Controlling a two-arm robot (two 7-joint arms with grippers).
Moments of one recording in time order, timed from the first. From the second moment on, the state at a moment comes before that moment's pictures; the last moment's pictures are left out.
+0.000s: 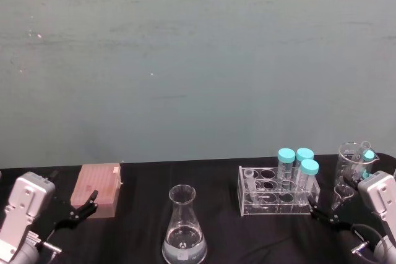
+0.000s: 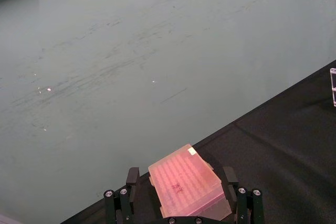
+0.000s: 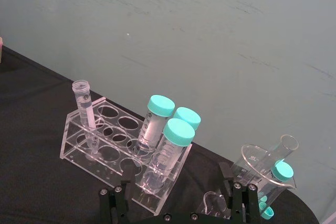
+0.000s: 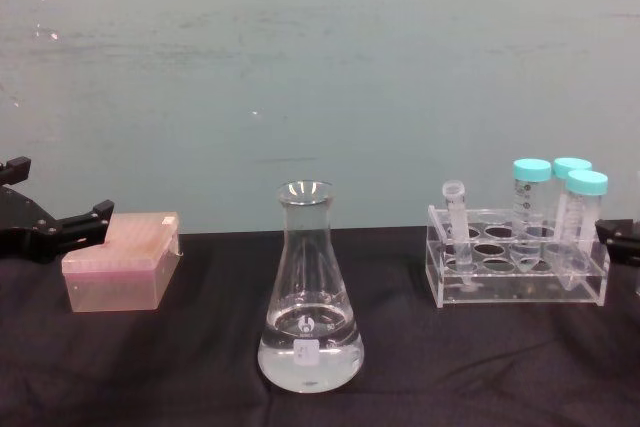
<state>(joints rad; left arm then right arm) -0.20 0.60 0.45 -1.41 -0.25 -0.12 0.03 0.20 0.60 -0.45 -1.41 0.25 -0.12 -0.03</state>
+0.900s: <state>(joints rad) -0.20 0.60 0.45 -1.41 -0.25 -0.12 0.03 0.34 0.54 -0.45 -1.33 0.21 -0.12 0.16</state>
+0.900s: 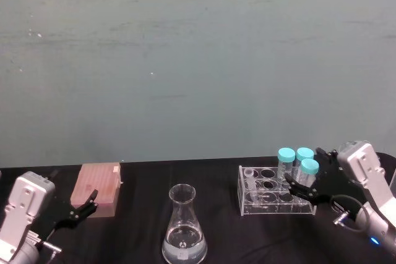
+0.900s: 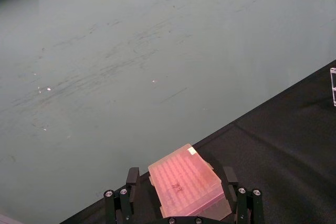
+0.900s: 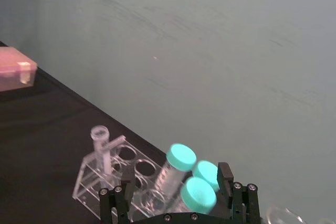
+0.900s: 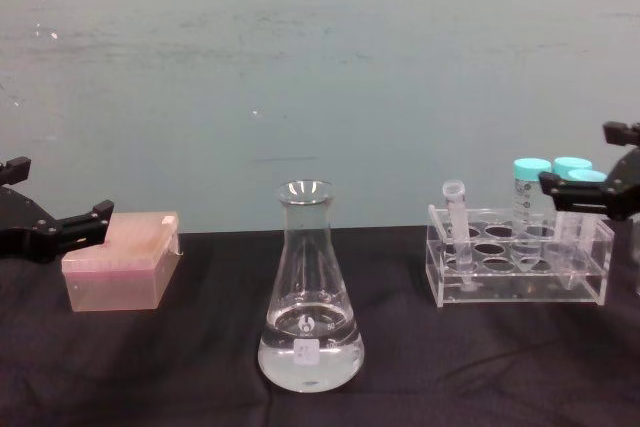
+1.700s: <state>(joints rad) -0.20 0.60 0.45 -1.41 -0.25 -0.12 0.03 0.45 0.44 -0.47 -1.23 0.21 -0.10 0.37</state>
